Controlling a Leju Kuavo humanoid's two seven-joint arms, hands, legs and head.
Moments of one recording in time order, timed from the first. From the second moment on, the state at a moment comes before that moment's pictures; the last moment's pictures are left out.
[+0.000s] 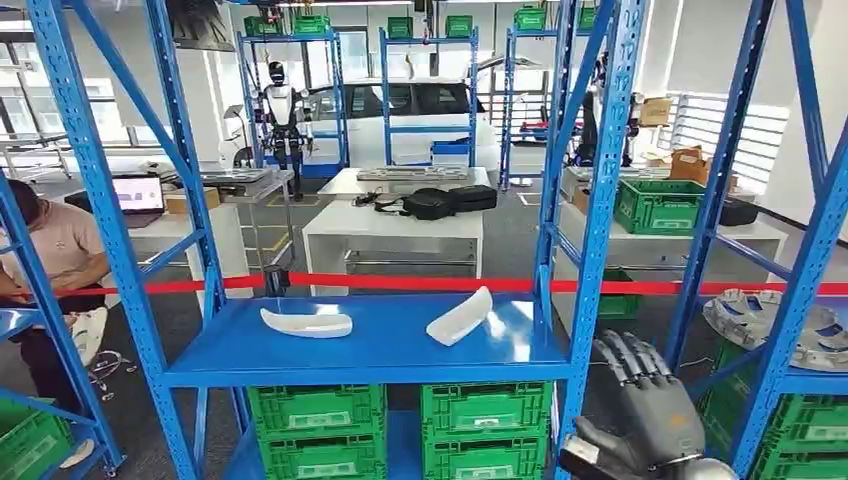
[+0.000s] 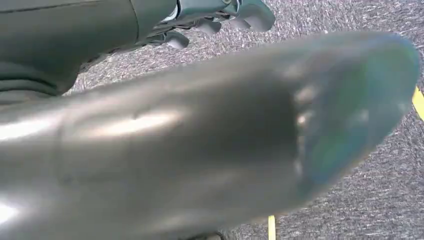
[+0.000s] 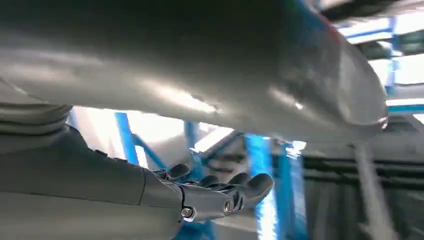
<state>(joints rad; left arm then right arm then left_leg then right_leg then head) -0.15 -0.09 1.04 -0.21 -1.15 0.10 -0.44 -0.65 -0.19 0.21 -0.96 1.32 -0.18 -0.32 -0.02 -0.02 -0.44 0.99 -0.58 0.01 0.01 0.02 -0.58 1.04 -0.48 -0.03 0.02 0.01</state>
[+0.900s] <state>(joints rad) -0.15 -0.10 1.04 -0.21 -1.15 0.08 -0.43 -0.66 -0.06 0.57 -1.00 1.51 -0.25 -0.16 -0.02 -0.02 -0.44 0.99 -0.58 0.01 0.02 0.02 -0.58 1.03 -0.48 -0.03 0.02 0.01</state>
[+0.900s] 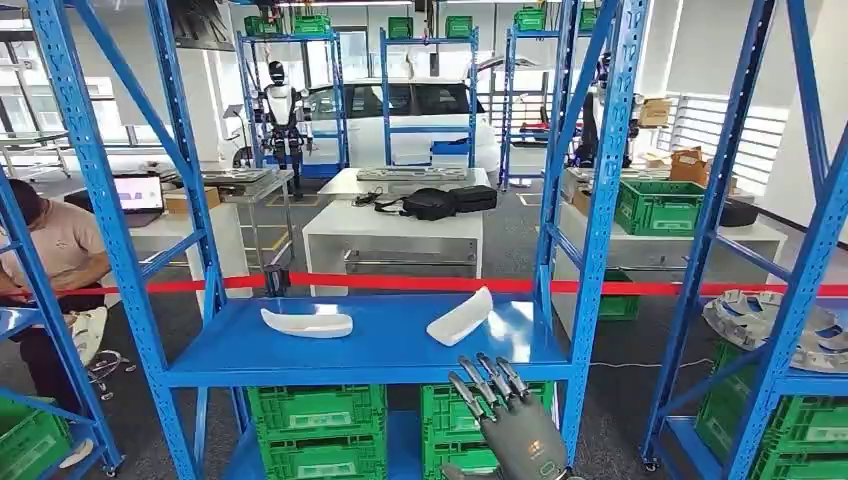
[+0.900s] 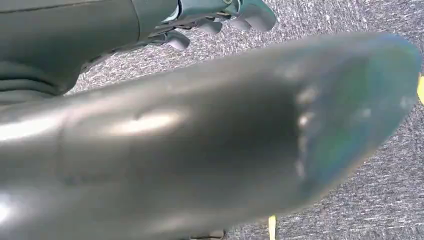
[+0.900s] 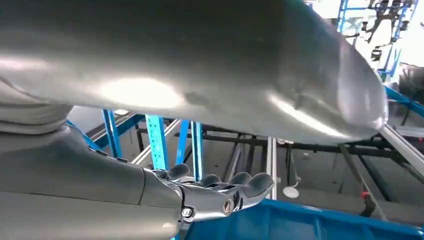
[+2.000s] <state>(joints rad) -0.16 -0.10 1.04 -0.21 -1.15 0.07 -0.42 -0.64 -0.06 0.57 -1.01 1.52 -0.24 -0.15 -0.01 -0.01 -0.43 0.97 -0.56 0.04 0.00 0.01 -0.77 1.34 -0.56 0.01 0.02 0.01</state>
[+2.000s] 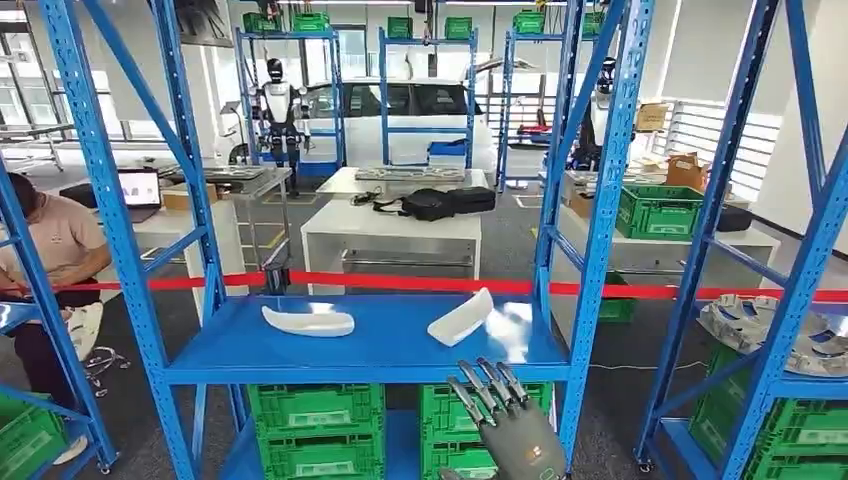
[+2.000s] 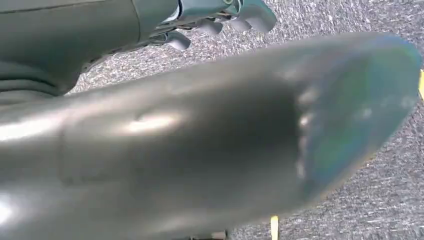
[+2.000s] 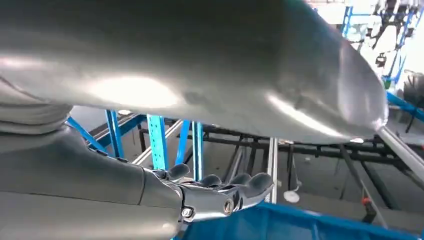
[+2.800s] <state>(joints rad) -0.15 -0.10 1.04 -0.21 -1.14 0.07 -0.41 -0.63 -0.06 0.56 -1.00 1.52 -0.23 -0.14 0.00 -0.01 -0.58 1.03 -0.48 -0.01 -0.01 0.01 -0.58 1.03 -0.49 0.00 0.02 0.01</state>
